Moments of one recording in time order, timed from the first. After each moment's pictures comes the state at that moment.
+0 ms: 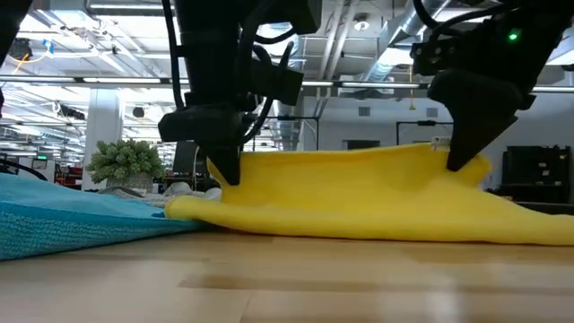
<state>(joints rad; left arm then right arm) -0.29 2.06 1.53 -1.04 -0.49 -0.27 0.50 1.71 1.06 -0.97 0.54 1.17</state>
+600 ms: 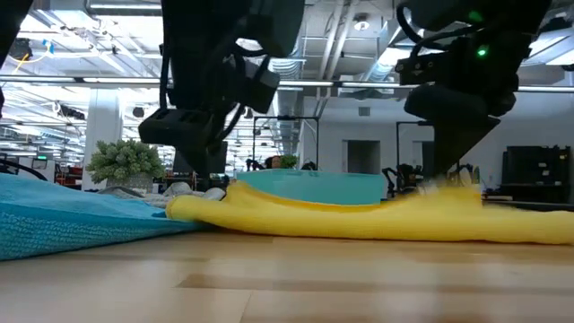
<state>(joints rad) -0.29 2.06 1.53 -1.29 -0.63 -0.34 0.41 1.71 1.06 -0.99 0.55 1.15</state>
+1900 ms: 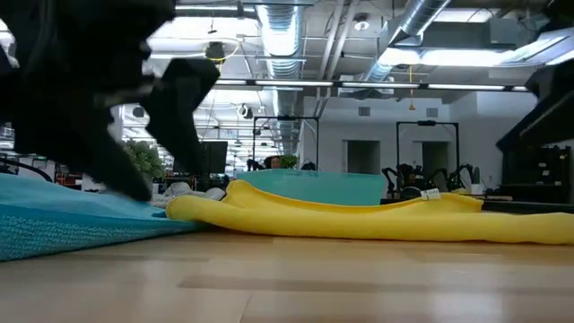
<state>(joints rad) -0.55 1.72 0.85 -0.03 -0.35 0.17 0.92 1.59 0.68 -0.15 0.87 0.89</state>
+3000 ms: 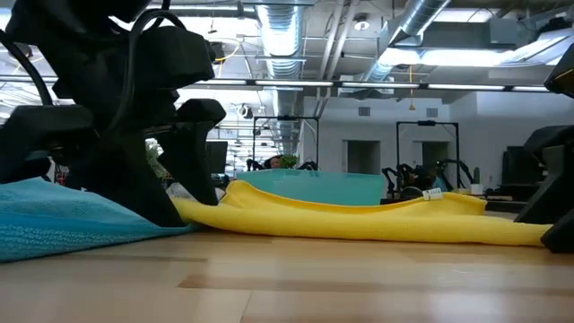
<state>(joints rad) -0.47 1.77 0.85 -0.07 -0.35 0.02 0.90 1.82 0.63 0.09 0.77 0.86</state>
